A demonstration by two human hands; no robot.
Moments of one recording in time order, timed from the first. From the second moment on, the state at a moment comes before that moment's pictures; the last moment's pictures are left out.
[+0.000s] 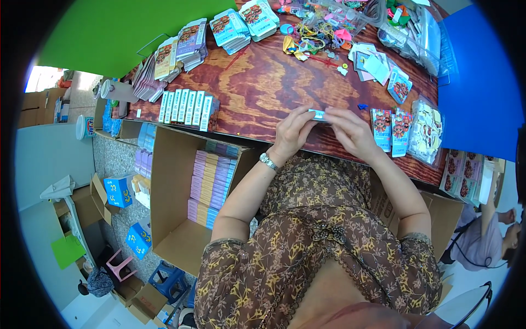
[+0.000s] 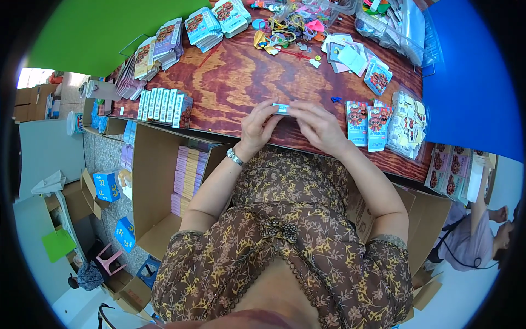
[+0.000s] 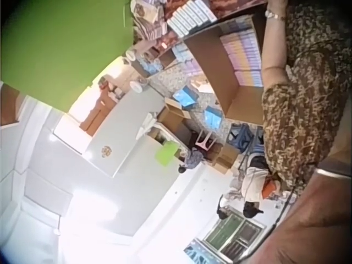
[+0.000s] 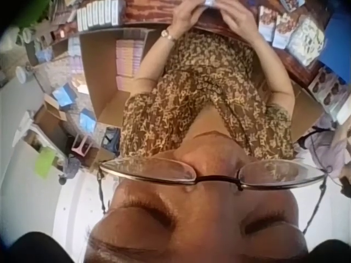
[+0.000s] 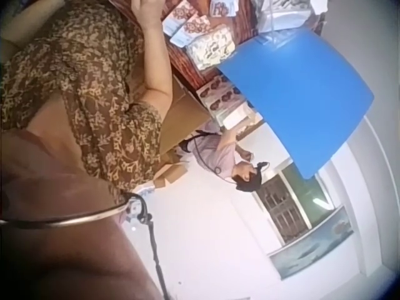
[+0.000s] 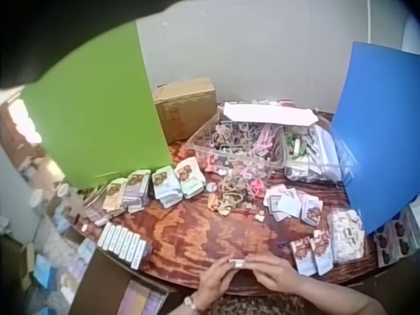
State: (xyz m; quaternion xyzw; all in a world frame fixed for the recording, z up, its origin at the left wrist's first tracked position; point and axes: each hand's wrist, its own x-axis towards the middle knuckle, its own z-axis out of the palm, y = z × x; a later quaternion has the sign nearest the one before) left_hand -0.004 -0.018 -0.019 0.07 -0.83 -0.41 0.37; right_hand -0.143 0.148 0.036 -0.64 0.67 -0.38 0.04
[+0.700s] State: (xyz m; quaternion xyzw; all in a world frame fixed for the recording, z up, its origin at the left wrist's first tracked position) left_hand 0.001 -0.007 -0.030 0.18 -0.76 -0.55 0.30; right_hand -0.146 0.128 0.021 -0.47 0.72 -0.47 0.18
